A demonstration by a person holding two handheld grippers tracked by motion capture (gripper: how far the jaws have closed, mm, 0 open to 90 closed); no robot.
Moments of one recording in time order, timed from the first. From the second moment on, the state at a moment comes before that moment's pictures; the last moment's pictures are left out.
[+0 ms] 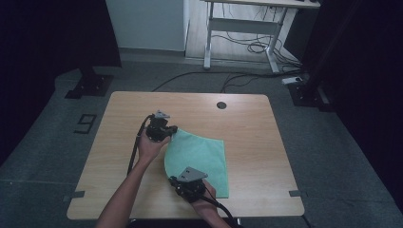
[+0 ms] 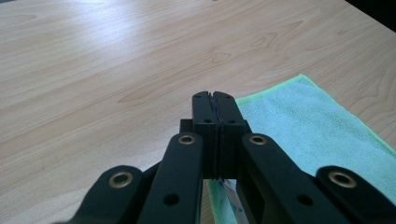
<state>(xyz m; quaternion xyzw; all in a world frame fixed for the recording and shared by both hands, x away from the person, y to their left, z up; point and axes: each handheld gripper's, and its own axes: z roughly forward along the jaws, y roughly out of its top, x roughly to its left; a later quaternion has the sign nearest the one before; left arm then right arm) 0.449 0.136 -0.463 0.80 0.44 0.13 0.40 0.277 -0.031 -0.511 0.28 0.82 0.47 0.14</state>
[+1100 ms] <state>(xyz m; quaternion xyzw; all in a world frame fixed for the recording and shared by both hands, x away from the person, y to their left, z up) 0.453 0.156 -0.438 0.78 0.45 0.14 0.40 0.269 0.007 -0.485 0.24 0.82 0.50 0.14</state>
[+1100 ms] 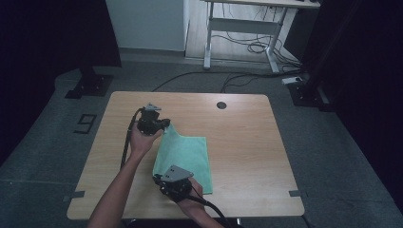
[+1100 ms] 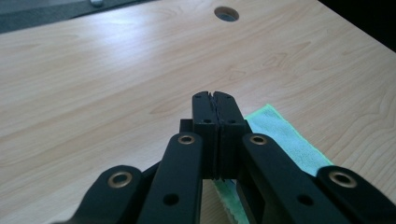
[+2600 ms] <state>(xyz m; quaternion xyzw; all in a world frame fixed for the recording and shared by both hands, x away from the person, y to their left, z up) 0.464 0.134 -0.448 0.79 0.46 0.13 0.39 0.271 -0.014 -0.488 0.27 0.80 0.52 0.12</state>
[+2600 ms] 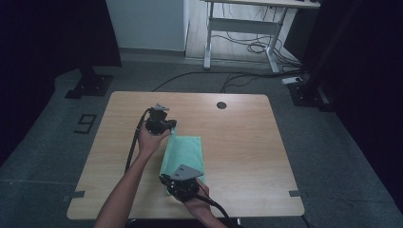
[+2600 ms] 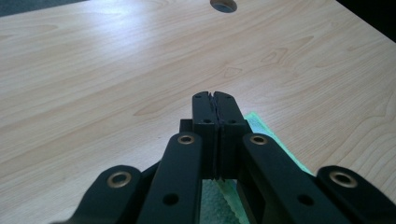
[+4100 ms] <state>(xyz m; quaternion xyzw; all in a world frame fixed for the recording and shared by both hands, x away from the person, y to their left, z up) 0.484 0.084 -0.494 0.81 0.46 0.11 0.36 0.276 -0.072 -0.523 0.33 0.80 0.49 0.11</state>
